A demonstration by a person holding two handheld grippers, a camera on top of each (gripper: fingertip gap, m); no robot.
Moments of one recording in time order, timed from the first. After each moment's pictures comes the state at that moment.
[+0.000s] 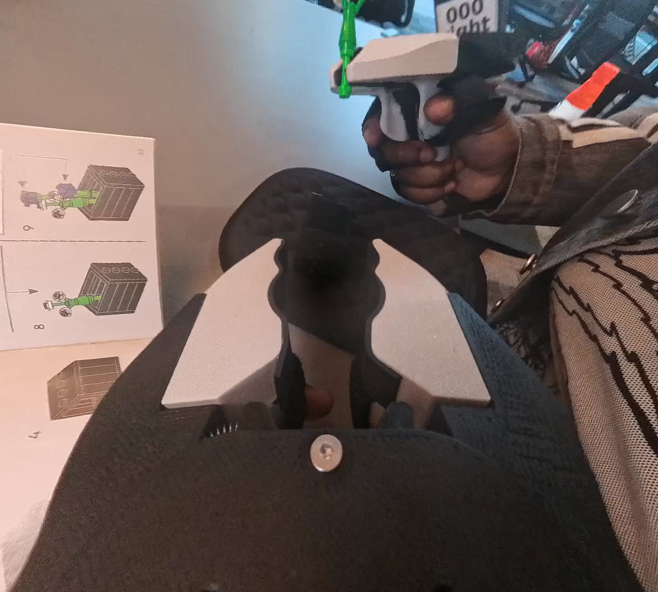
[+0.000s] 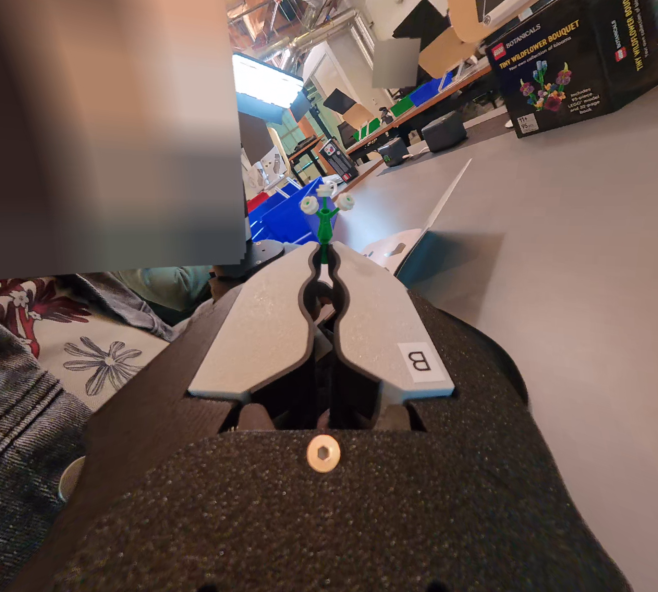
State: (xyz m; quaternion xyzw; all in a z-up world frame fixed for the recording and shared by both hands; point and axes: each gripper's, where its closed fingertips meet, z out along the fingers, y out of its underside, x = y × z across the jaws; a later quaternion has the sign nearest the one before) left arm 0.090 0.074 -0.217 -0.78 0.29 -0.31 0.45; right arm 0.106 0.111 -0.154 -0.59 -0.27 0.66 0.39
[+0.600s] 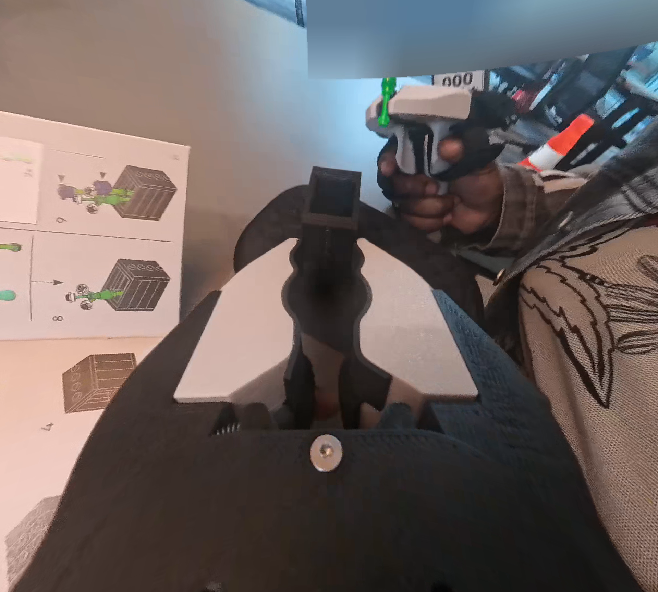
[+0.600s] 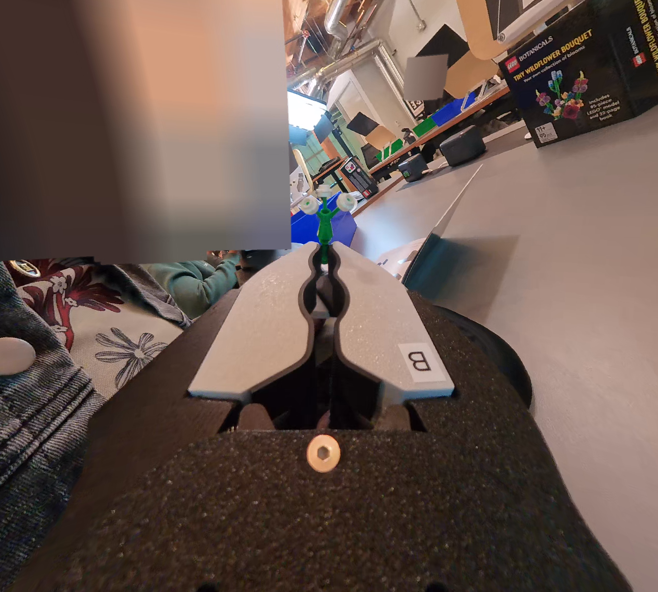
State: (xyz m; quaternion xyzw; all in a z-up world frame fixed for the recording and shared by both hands) left arm 0.081 0.083 -0.209 -0.77 0.25 -0.35 0.47; right arm 0.116 0.109 -0.154 -0.55 -0.25 0.69 0.38
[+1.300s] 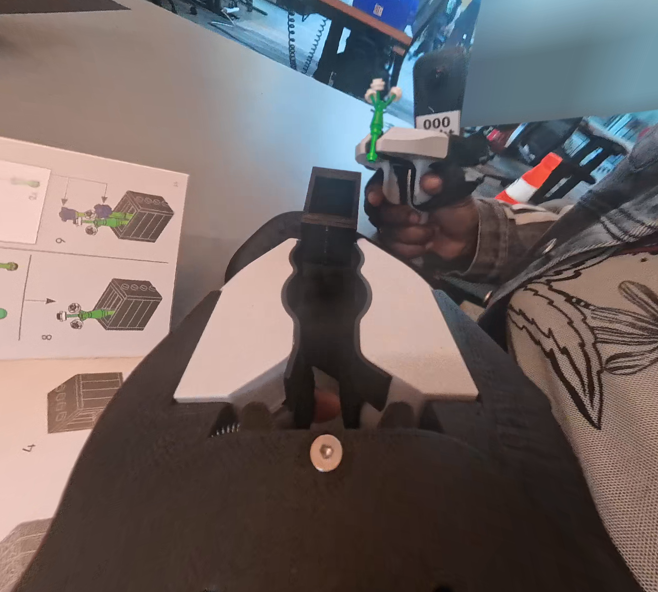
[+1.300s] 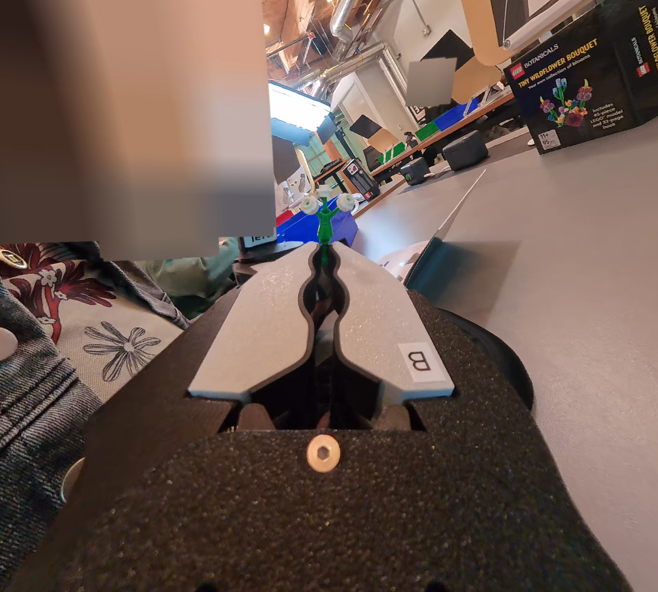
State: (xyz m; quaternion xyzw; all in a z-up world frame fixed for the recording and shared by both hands) left arm 0.085 0.083 -0.193 -0.75 0.23 -0.37 0.50; right arm 0.116 0.107 -0.153 -0.55 -0.26 0.69 0.39
